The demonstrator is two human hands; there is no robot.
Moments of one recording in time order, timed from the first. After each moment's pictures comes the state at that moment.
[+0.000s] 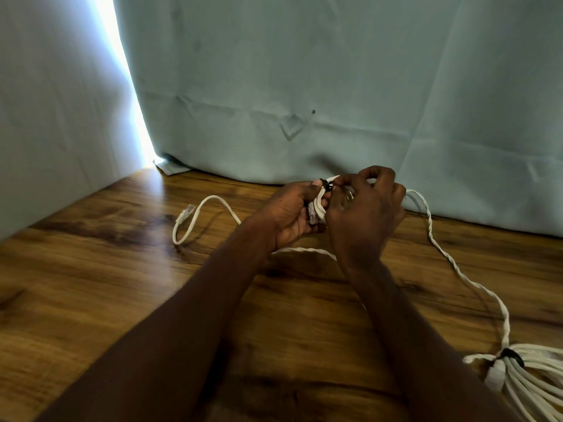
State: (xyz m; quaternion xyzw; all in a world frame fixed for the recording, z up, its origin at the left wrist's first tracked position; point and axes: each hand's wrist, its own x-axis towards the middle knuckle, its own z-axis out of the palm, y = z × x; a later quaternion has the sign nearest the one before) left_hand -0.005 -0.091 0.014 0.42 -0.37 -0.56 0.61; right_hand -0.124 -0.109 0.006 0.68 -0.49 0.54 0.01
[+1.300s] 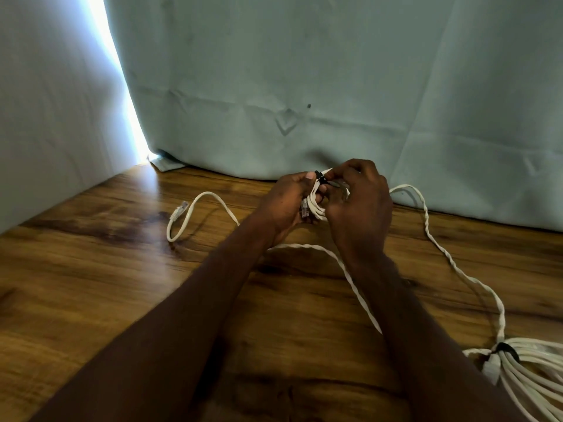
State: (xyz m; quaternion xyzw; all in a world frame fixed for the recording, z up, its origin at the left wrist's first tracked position) left_hand -0.007 -0.092 0.009 0.42 -0.45 -0.46 0.64; right_hand -0.132 -0.119 0.009 0.74 -0.41 0.54 -0.02
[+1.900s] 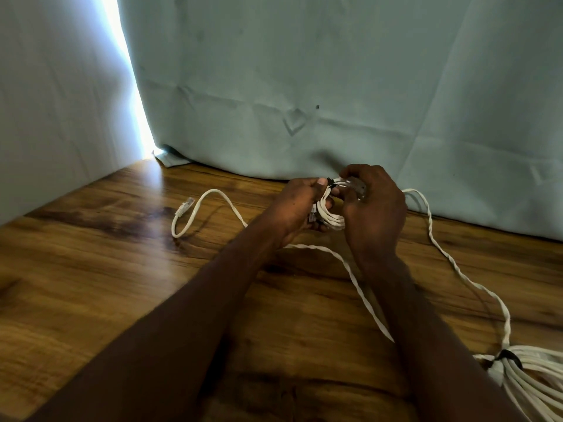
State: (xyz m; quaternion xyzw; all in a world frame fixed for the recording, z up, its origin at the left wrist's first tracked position) left_hand -0.013 -0.091 0.009 0.46 -0.44 -0.46 0.62; right_hand -0.140 -0.120 0.010 0.72 -0.37 0.58 -0.04
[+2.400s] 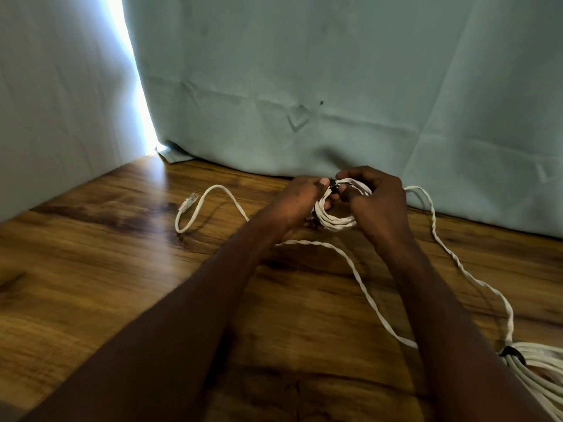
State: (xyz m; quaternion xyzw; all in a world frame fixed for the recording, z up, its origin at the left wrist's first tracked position) left_hand -0.007 -0.090 0.010 0.52 -0.46 -0.43 0.57; right_hand -0.151 -0.131 0.019 0.74 -0.36 0.51 -0.26
